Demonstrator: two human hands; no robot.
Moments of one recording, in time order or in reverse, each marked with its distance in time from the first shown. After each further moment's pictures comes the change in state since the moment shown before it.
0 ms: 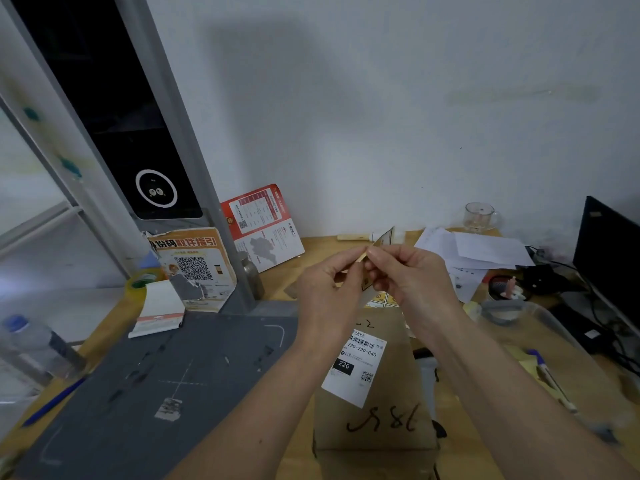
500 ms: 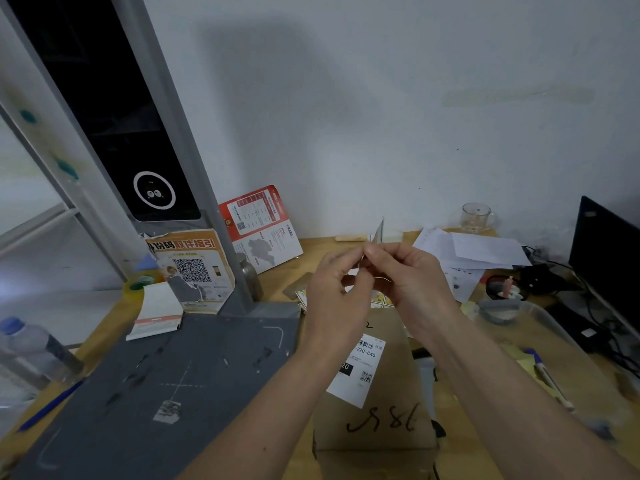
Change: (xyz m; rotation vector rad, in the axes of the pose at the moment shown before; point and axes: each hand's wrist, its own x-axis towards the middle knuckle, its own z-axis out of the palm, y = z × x) left_hand -0.005 0.001 0.005 -0.017 -0.058 -0.031; right_hand 0.001 0.002 0.001 0.073 -0.020 0.027
